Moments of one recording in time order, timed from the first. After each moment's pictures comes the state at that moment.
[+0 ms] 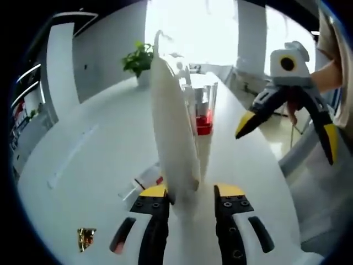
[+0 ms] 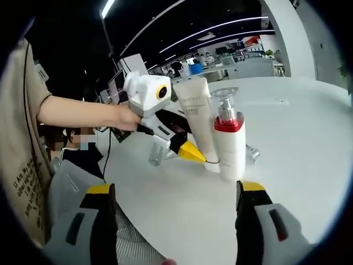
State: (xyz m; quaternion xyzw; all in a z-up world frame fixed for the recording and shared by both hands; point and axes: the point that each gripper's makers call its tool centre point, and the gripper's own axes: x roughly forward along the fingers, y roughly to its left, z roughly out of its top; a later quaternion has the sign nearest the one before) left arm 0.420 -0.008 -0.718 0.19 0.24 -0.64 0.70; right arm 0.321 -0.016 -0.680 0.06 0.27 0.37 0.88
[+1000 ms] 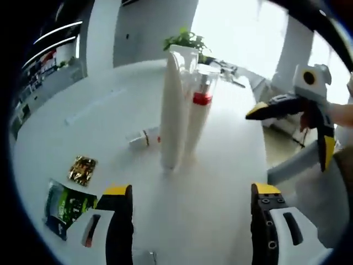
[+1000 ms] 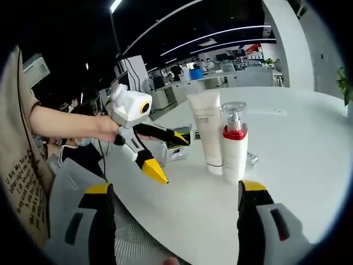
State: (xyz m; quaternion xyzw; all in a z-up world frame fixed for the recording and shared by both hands) left arm 0.377 0.056 -0.716 0.10 0.34 -0.53 0.77; right arm 0.299 -0.011 -0.659 0.04 0.25 0.37 0.89
